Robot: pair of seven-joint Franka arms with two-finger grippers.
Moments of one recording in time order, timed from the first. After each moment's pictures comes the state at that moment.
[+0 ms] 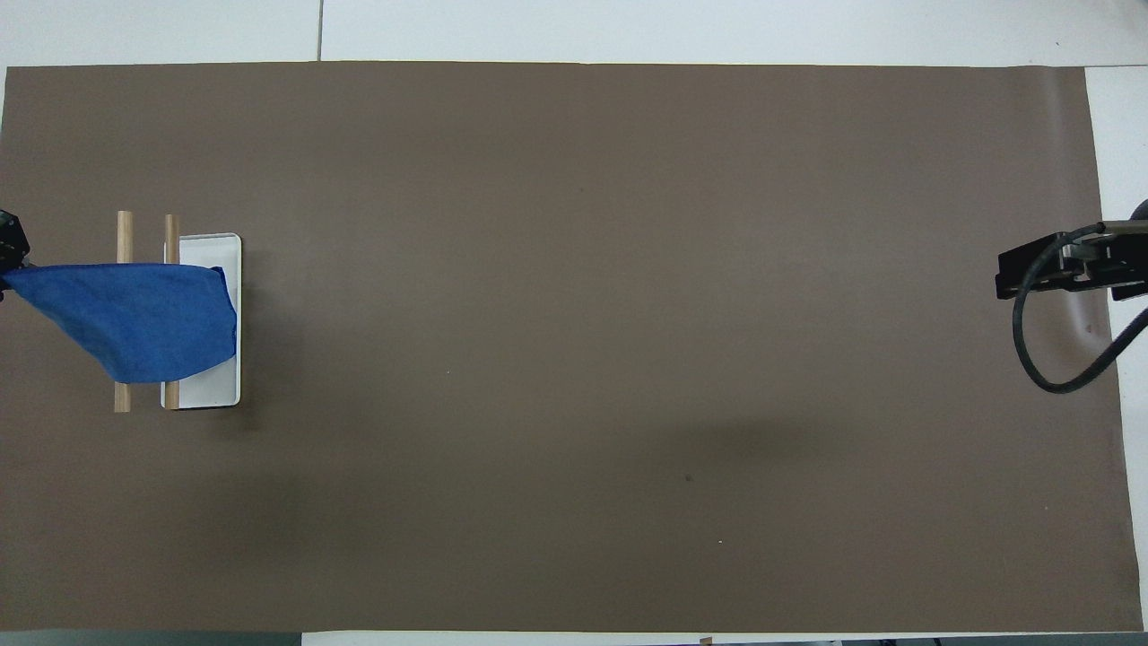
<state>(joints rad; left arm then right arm) 0.19 0.03 0.00 -1.98 0.15 2.21 -0.92 0.01 -0.04 0.03 -1.57 -0.05 1.47 0.09</state>
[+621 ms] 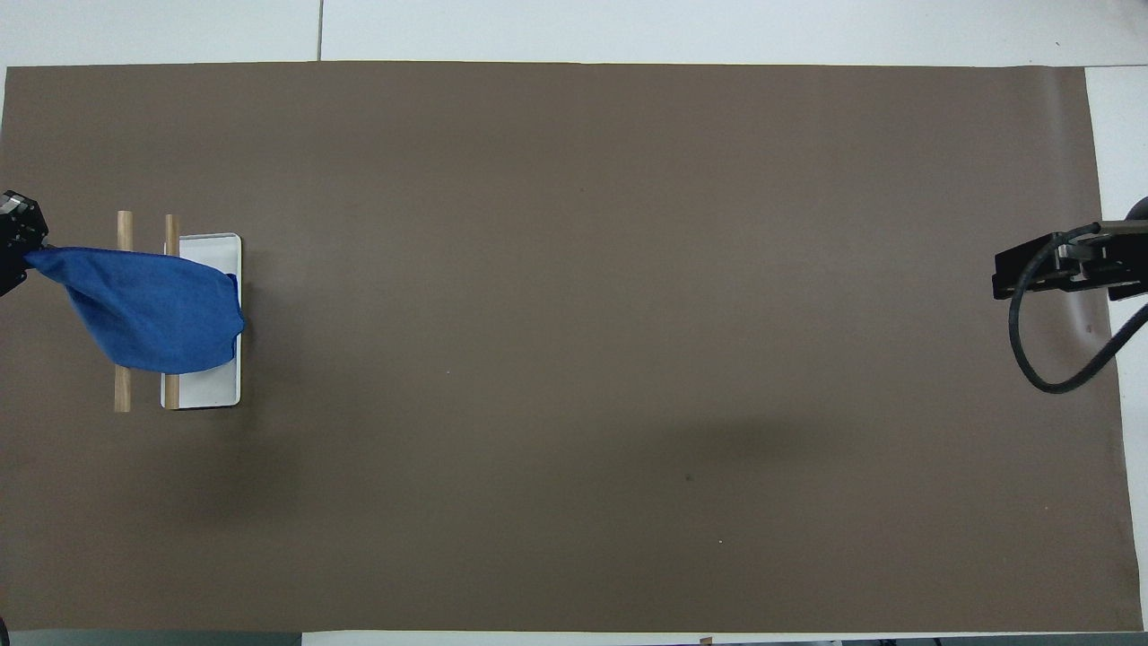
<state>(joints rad) 0.22 0.15 0.00 -1.96 0.15 2.38 -0.92 0.01 -0.04 0.03 -1.57 -0.04 1.47 0.09</state>
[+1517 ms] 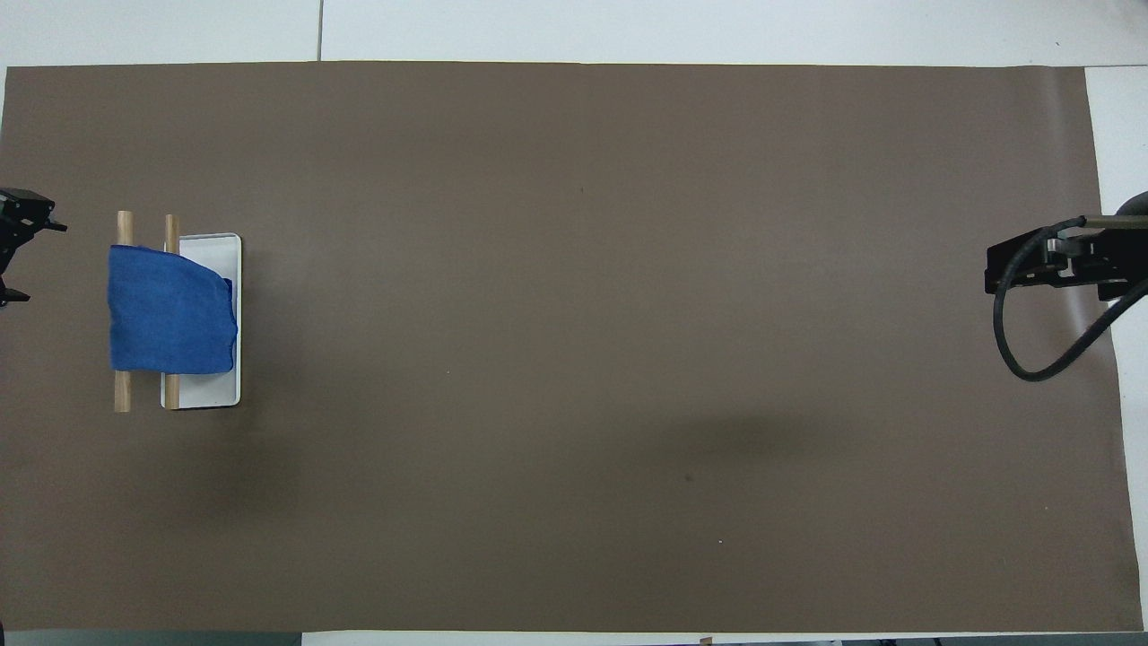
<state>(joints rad) 0.23 0.13 -0.01 -1.94 0.15 2.26 -0.89 0.01 -0.04 0.03 -1.60 -0.04 1.51 0.14</state>
